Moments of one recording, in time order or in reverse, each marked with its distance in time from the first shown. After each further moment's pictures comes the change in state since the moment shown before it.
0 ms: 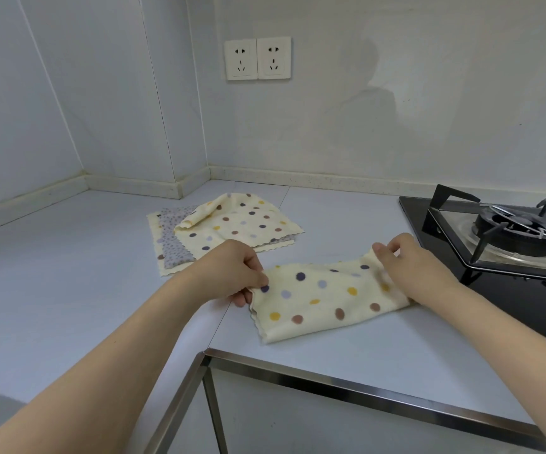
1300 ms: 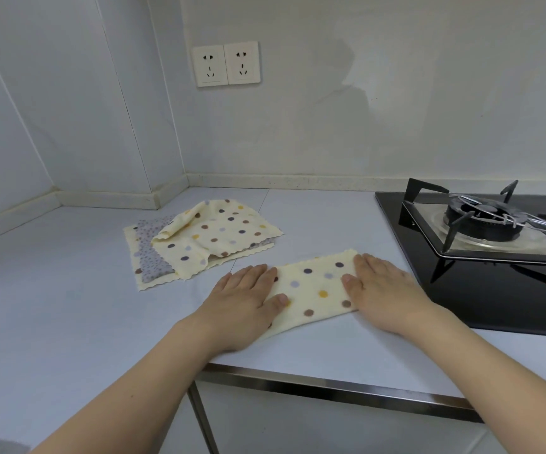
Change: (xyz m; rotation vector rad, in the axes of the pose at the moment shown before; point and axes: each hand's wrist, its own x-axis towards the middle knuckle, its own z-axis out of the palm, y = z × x) left_hand -0.002 -0.009 0.054 0.672 -0.047 0.246; right_hand -0.036 0.003 0.020 -0.413 -0.122 -0.123
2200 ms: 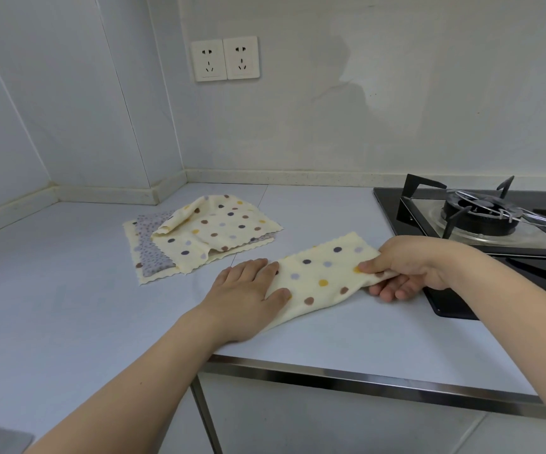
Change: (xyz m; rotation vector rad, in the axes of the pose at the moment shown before) left_hand 0.002 0.004 0.002 0.002 0.041 -0.014; right_hand 0.018 0.020 -0.057 0.733 -0.482 0.273
